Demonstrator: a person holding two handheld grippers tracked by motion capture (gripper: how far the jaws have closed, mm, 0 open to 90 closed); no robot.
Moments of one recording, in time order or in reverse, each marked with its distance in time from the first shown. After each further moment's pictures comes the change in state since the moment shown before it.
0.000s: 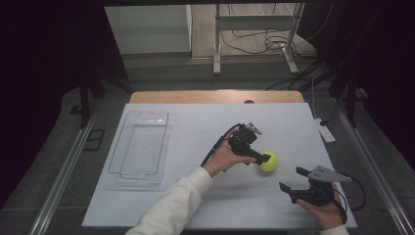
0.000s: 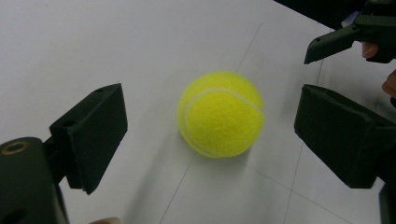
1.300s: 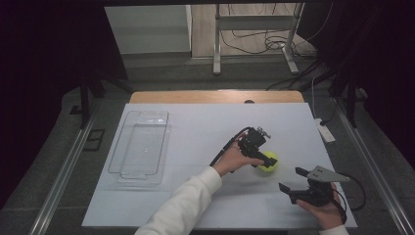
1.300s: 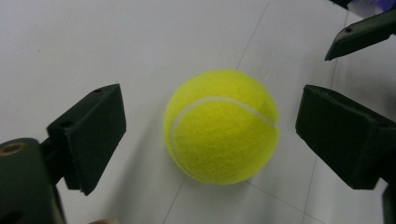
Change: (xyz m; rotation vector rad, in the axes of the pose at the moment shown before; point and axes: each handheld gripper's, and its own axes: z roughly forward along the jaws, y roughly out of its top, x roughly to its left) left arm 0.001 0.005 0.039 0.085 -0.022 -0.002; right arm 0.001 0.000 0.001 0.011 0.003 -0.013
